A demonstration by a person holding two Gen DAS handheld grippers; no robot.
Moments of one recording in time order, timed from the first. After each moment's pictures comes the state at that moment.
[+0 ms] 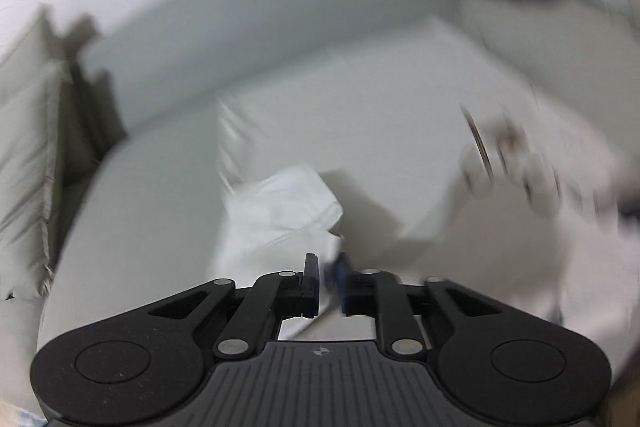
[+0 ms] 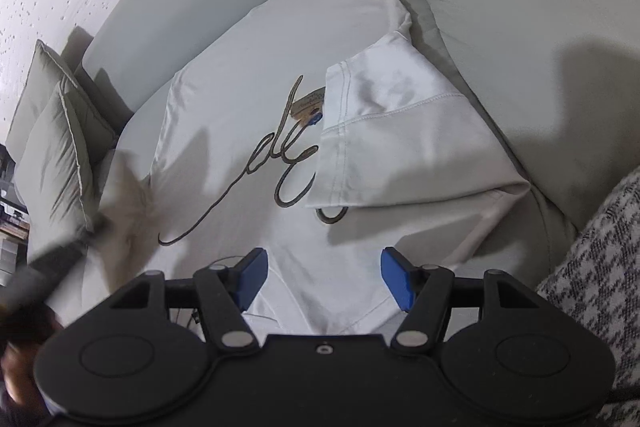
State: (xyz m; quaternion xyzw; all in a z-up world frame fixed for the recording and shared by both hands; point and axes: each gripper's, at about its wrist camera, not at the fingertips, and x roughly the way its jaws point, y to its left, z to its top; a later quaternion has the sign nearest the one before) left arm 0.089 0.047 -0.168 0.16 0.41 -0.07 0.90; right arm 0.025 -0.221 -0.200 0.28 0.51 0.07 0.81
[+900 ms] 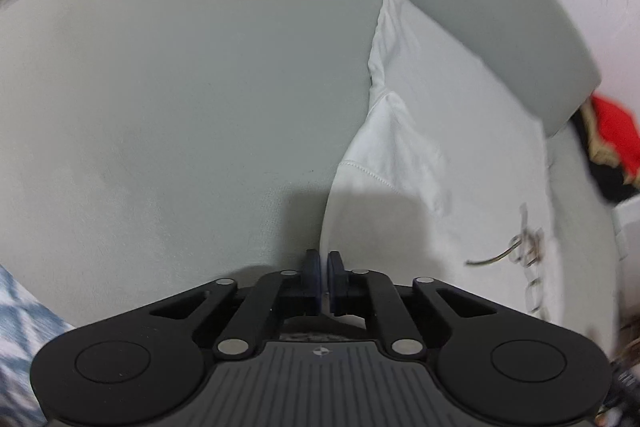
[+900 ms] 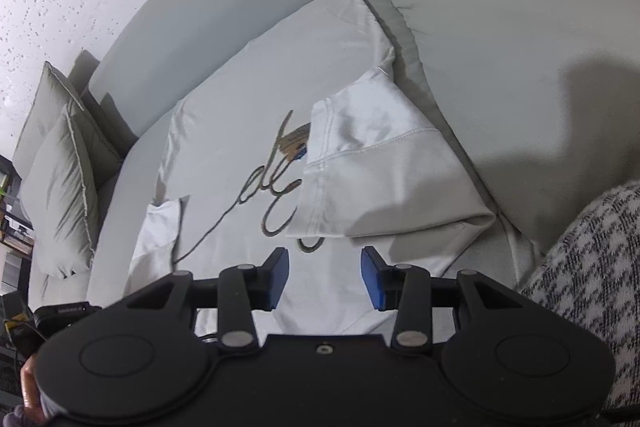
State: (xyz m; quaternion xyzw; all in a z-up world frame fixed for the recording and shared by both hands) left arm 0.103 0.211 -0.200 -0.23 0.52 0.00 0.82; right arm 0.021 -0.242 -0.199 0.28 0.47 0.07 0.84
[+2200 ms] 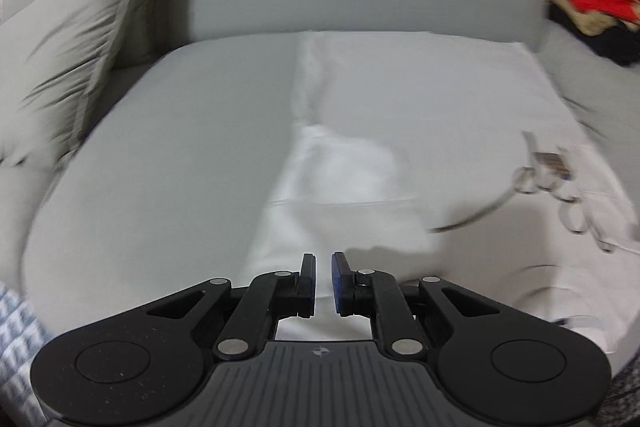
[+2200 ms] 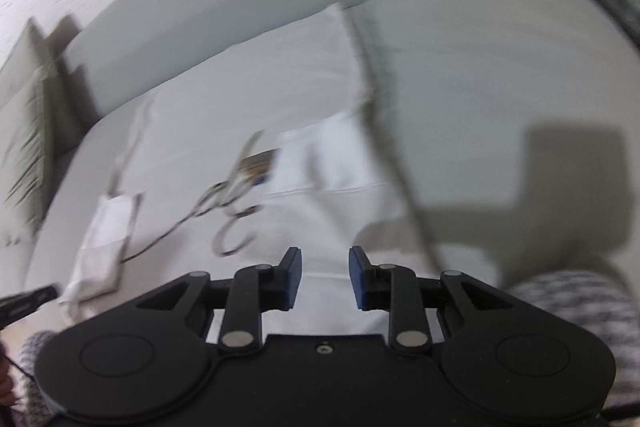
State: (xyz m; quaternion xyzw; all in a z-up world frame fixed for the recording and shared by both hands) left arm 0.073 0.087 -0.153 0.04 0.45 0.01 0.89; right arm 0.046 -0.233 -0.178 0.17 0.47 0.05 0.86
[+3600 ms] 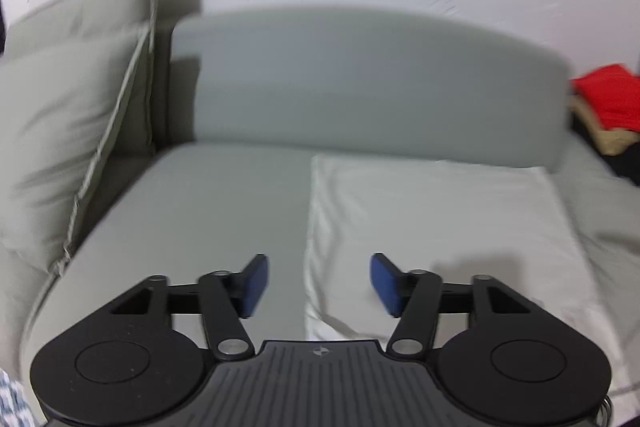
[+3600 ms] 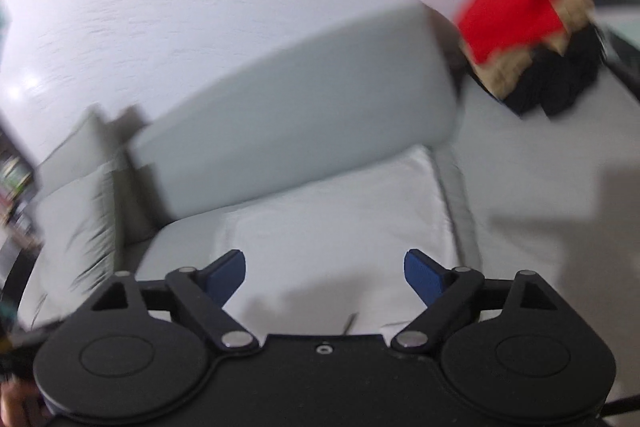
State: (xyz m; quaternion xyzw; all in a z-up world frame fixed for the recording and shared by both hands) left arm 0.208 0.133 -0.097 -0.01 0.37 0.04 0.93; right arm 0.168 -0.267 -0.089 0.23 0.38 0.09 0.89
